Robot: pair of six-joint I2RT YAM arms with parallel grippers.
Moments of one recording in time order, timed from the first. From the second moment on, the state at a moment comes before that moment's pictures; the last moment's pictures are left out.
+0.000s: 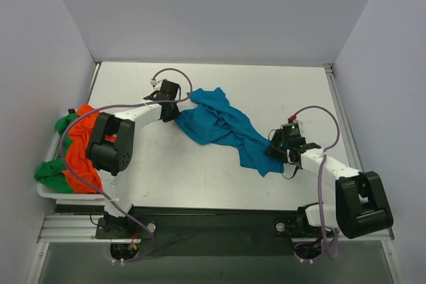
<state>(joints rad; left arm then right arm) -0.36 1.95 1.32 -0.33 -0.26 -0.67 0.24 1.29 0.50 -0.16 0.04 0.63</state>
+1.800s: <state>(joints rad) -0.24 1.30 1.56 -0.66 -0.17 -0.51 0.05 0.97 1.29 -0.71 0.08 0.62</state>
